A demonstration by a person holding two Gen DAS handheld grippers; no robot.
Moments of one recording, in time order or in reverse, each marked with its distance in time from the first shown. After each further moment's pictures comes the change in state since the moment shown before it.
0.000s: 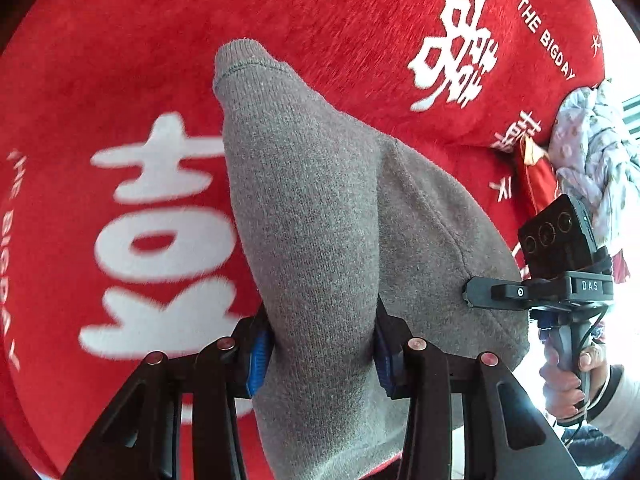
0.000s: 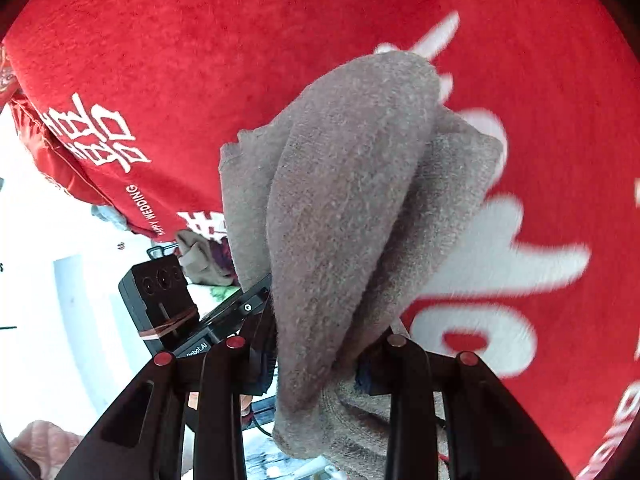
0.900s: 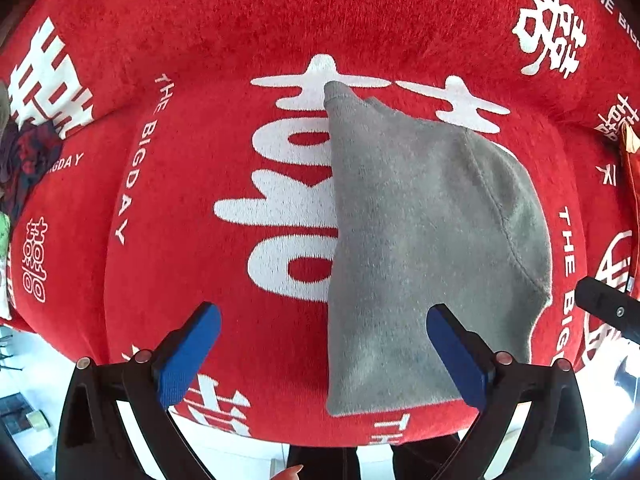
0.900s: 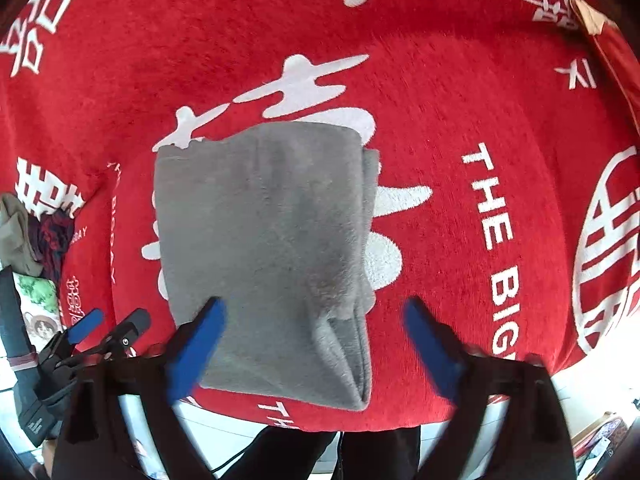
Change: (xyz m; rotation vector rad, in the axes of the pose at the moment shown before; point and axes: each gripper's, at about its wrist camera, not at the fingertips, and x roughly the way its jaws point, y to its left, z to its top) left arm -0.033 -0.001 -0.081 -0.153 0.030 0.448; right arm 0.027 0.088 -0.087 -0.170 -0.179 -0.857
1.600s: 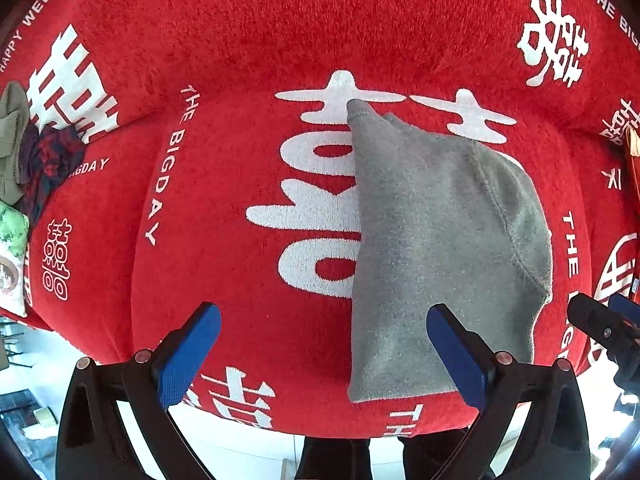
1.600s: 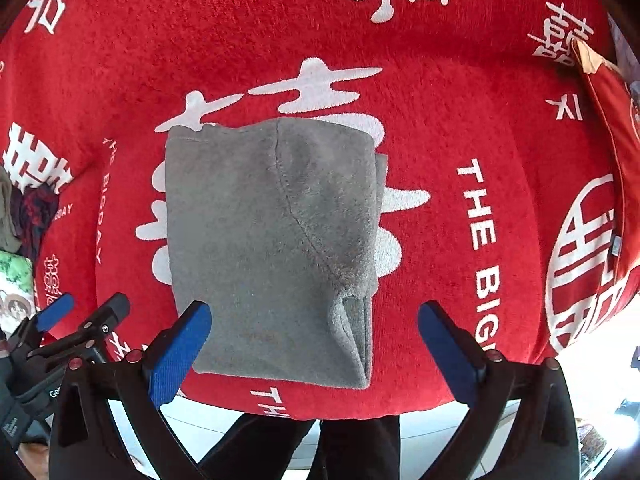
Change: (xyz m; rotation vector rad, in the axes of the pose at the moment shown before) left arm -0.027 0.010 -0.002 -0.002 -0.028 0.055; right arm -0.025 0.028 -0.017 -0.077 -0.010 -0.114
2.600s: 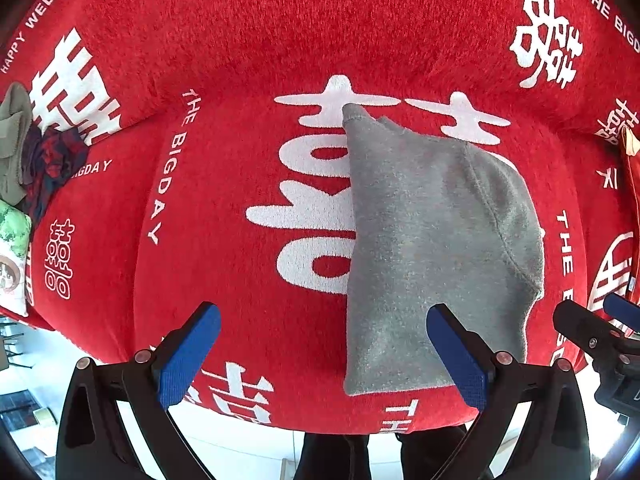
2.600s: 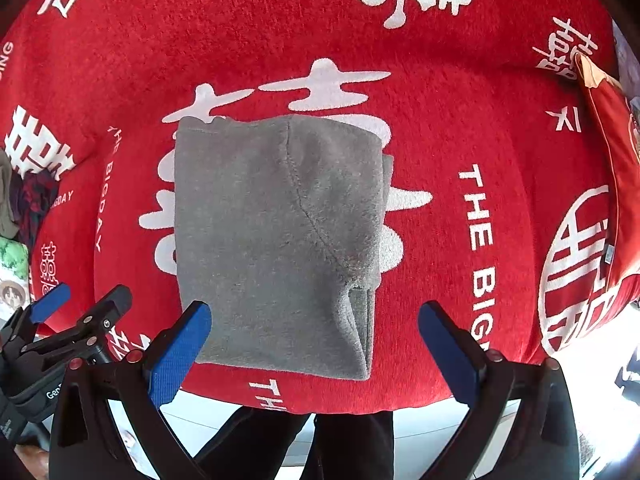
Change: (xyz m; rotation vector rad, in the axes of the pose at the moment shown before) left arm -0.011 -0.005 -0.004 -0.006 -0.010 0.002; right arm -0.006 0.008 -0.005 -0.031 -0.002 -0.013
